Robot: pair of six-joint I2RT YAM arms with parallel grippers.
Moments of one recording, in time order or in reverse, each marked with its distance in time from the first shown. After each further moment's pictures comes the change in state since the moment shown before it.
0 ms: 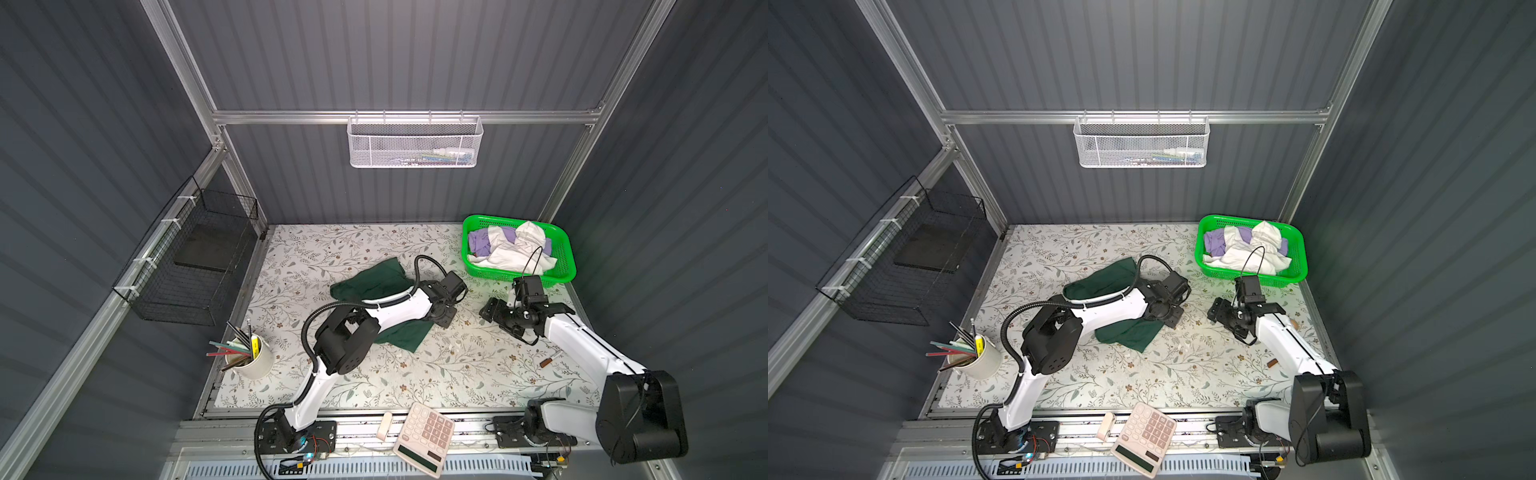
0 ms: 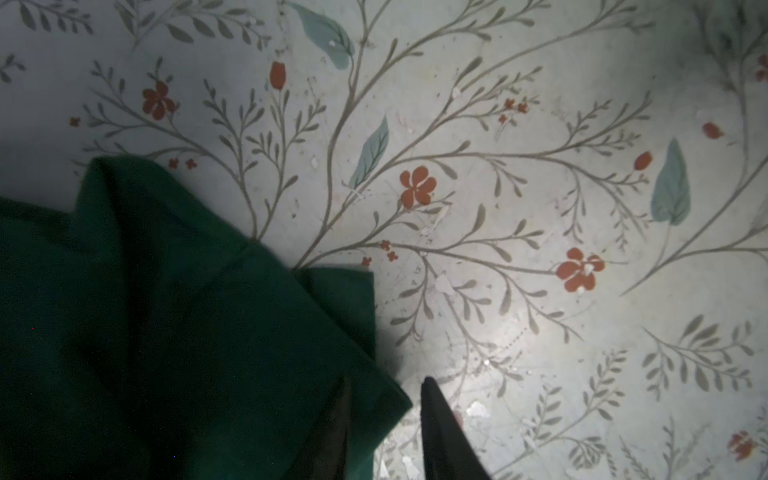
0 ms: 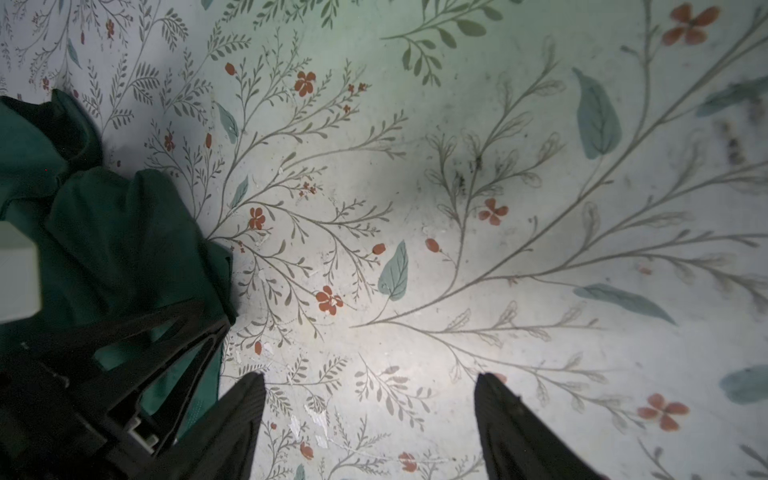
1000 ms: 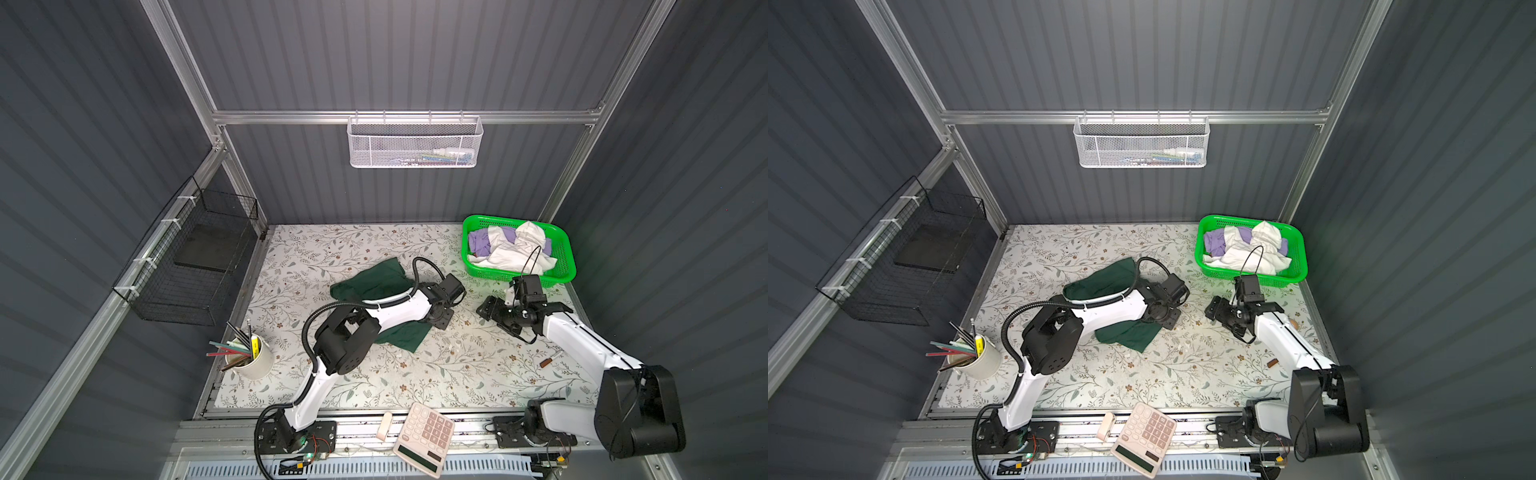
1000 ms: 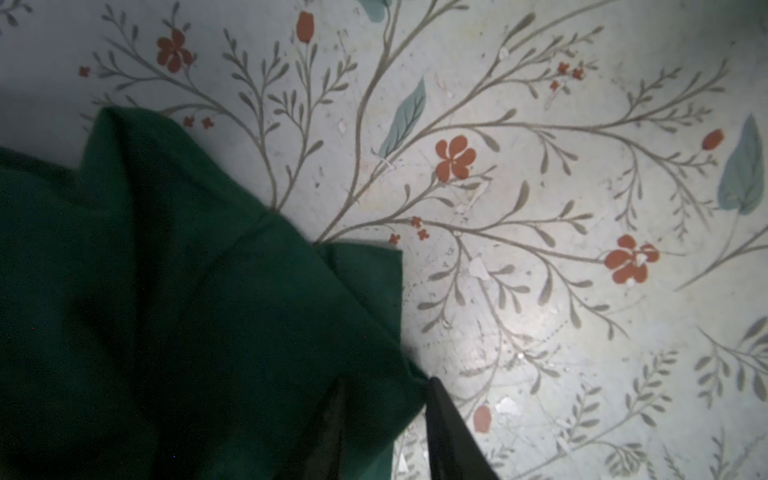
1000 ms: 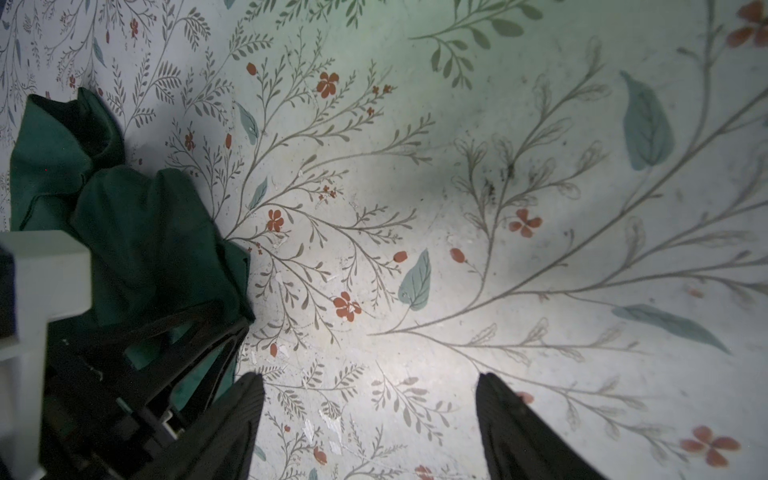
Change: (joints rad) left arm 0.000 -0.002 -0.027 -0.003 -0.020 -0.029; right arm 0.000 0.026 0.000 0.040 -0.038 0.000
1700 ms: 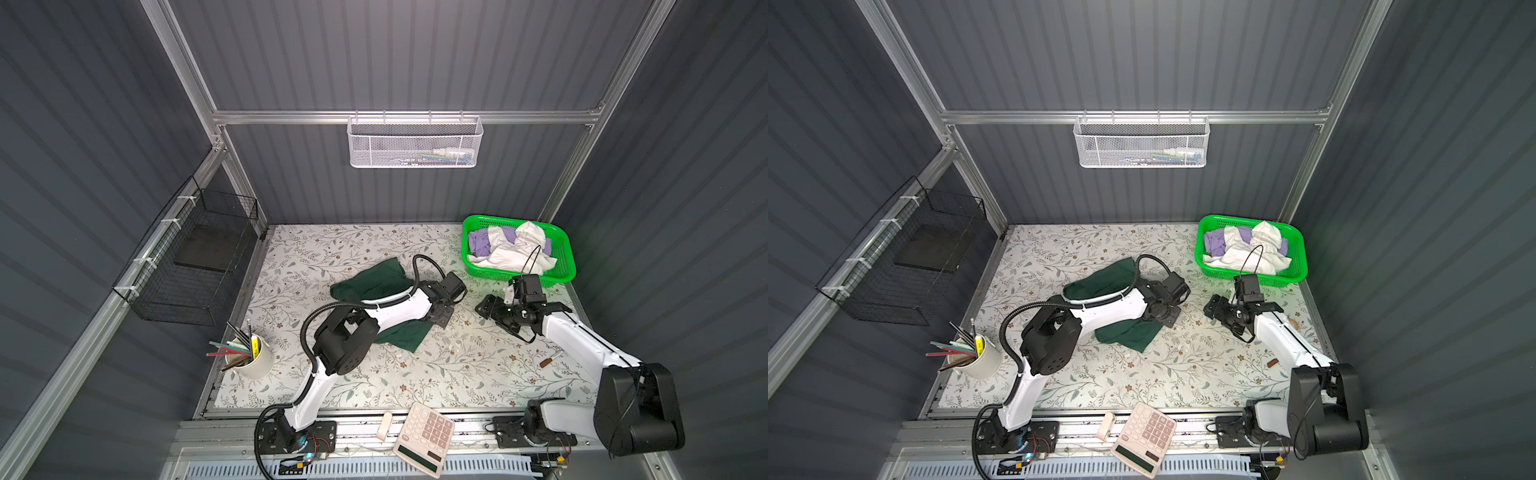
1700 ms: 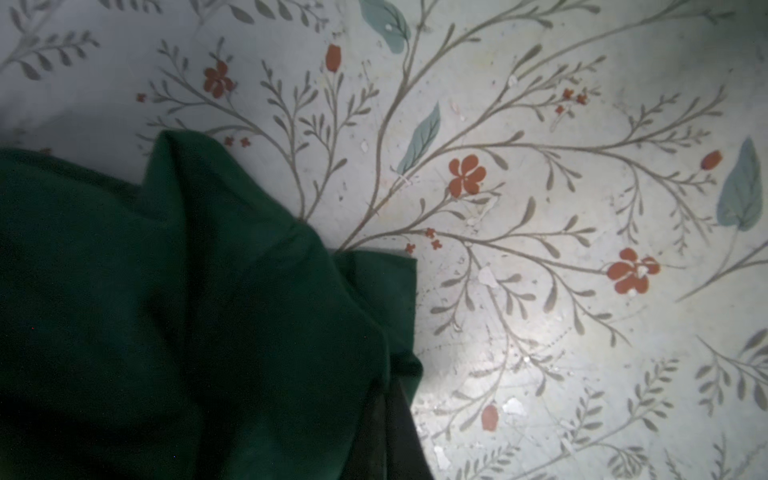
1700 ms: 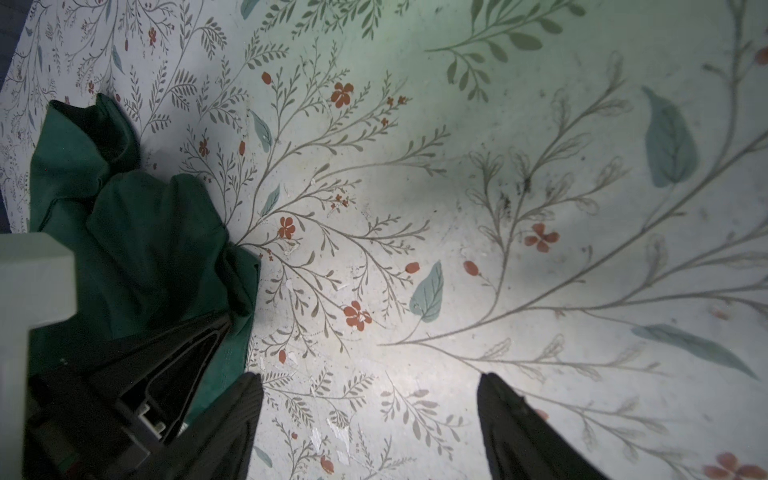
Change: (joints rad) left arm 0.000 -0.025 0.022 -0.031 -0.068 0.000; right arm 0.000 0.010 -0.006 0.039 -0.016 0.000
